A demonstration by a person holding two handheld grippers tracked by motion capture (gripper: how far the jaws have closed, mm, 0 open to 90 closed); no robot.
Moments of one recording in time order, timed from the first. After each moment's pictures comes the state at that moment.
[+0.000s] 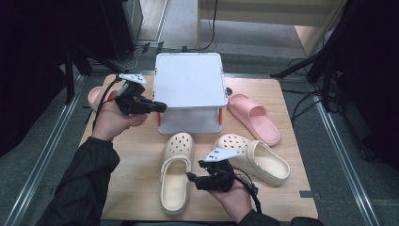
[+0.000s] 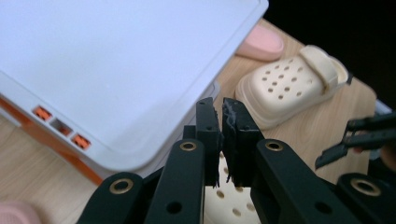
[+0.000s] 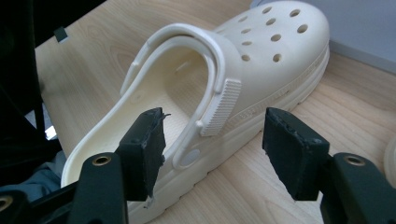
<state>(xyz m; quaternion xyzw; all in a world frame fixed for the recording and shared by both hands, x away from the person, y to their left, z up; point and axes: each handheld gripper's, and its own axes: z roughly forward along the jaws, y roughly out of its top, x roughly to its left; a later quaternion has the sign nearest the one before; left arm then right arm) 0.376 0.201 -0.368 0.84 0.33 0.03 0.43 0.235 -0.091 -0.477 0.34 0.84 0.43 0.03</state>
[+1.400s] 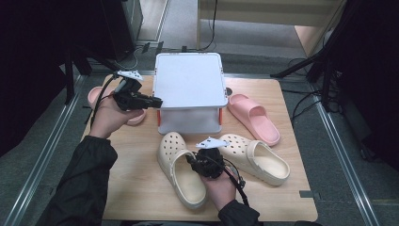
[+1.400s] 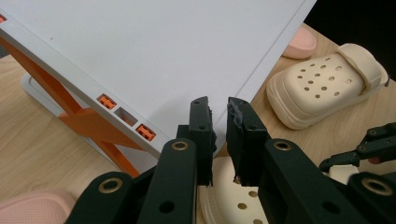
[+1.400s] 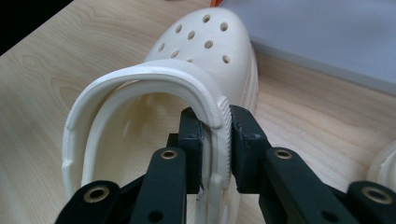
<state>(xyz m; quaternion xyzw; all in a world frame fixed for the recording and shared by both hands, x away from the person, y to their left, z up) 0.392 0.214 -0.380 0.83 0.35 0.05 0.42 0.265 -0.063 -0.486 0.41 0.81 0.41 0.08</state>
